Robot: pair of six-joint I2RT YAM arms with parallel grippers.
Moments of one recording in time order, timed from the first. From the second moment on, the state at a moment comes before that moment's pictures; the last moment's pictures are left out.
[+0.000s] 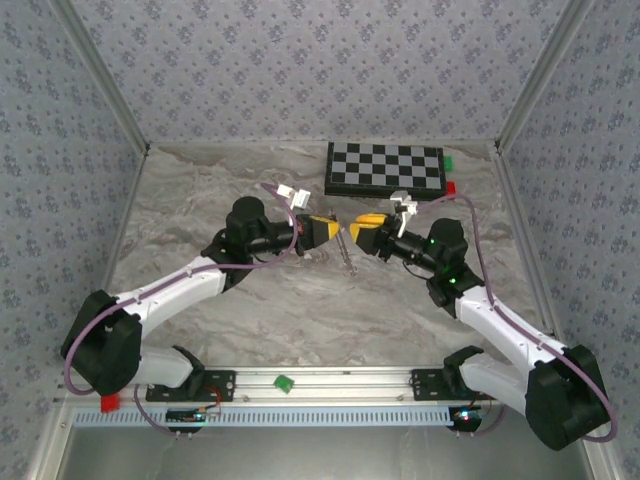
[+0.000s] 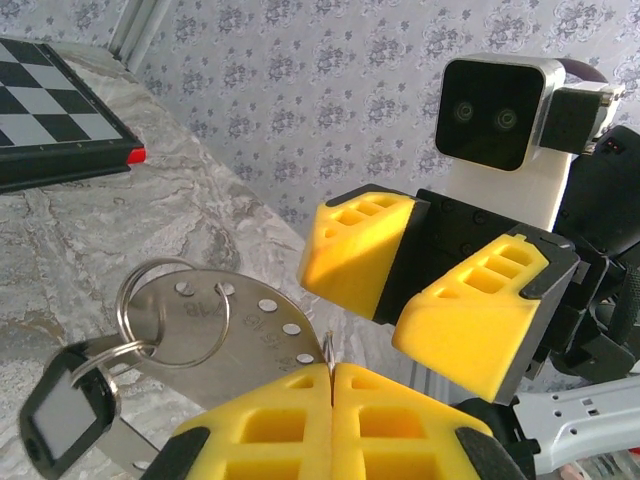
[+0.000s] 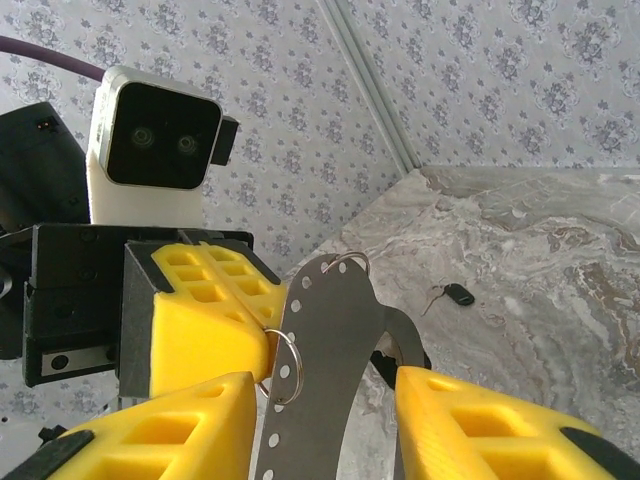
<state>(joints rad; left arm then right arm) -0.68 1.34 0.82 0.41 0.64 -0.63 0.43 1.03 0.54 0.50 -0.62 0.48</state>
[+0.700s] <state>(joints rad) -0.69 1.34 0.84 0.39 0.64 -0.61 0.47 1.07 0.61 0.41 -0.63 0.40</state>
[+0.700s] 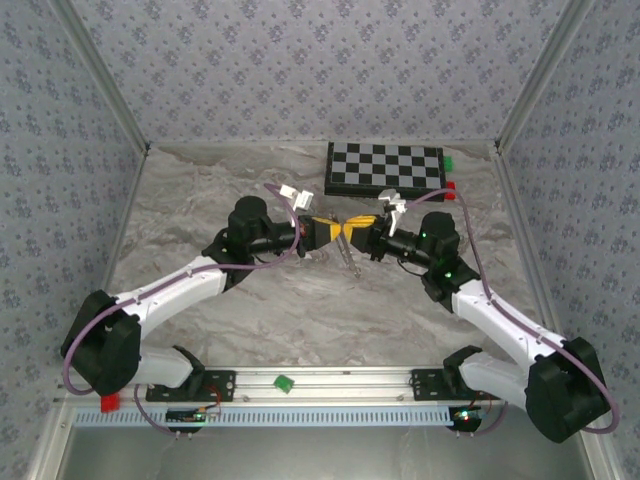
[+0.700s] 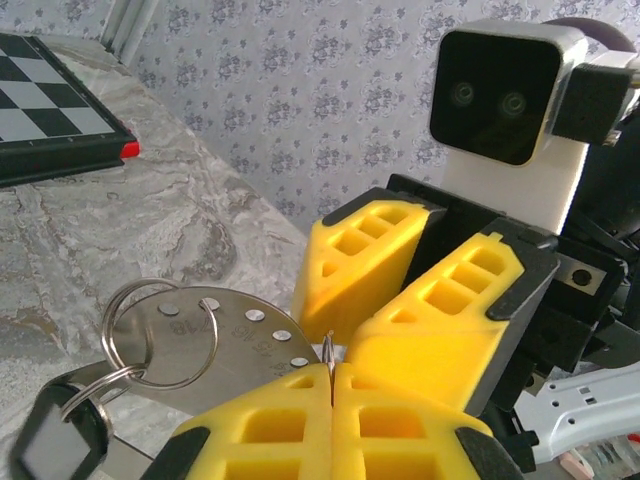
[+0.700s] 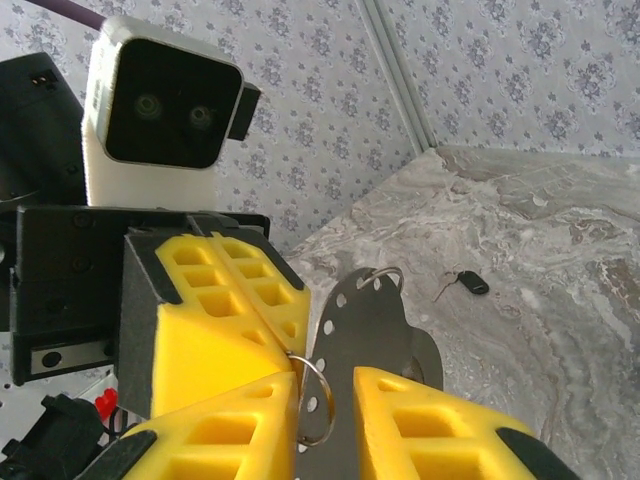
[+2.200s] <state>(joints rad) -0.69 1.35 0.84 0.41 0.66 -0.63 0.47 1.10 0.61 0.43 -0.67 0.41</state>
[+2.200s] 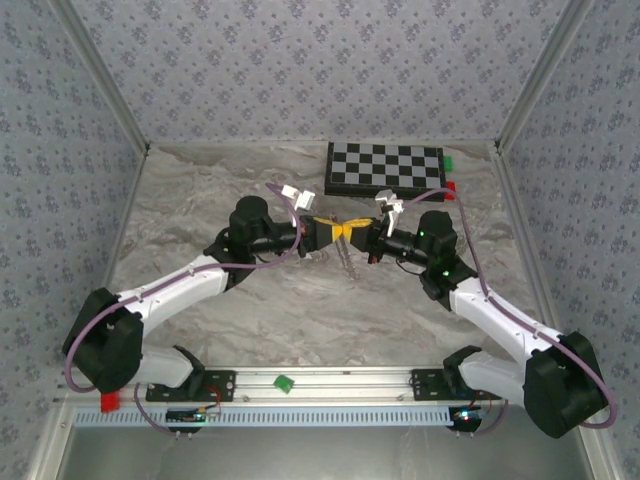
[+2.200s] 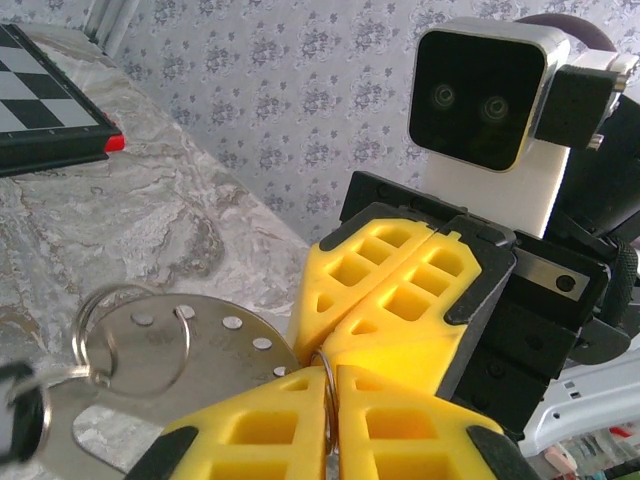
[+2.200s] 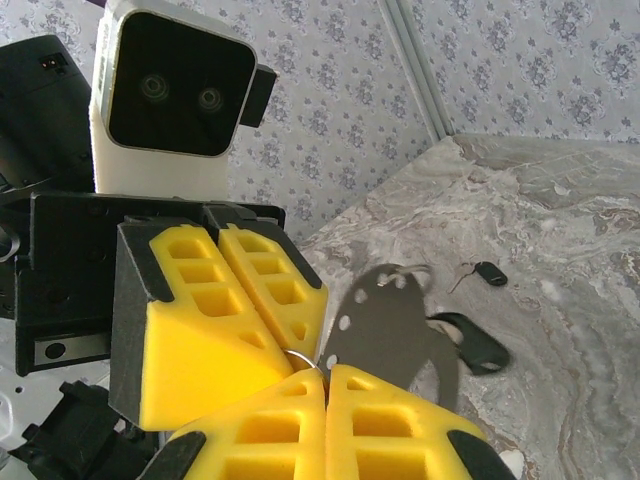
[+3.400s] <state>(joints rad) -0.69 1.28 0.84 0.27 0.56 -0.50 0.42 0.98 0.59 0.38 -0.58 0.41</state>
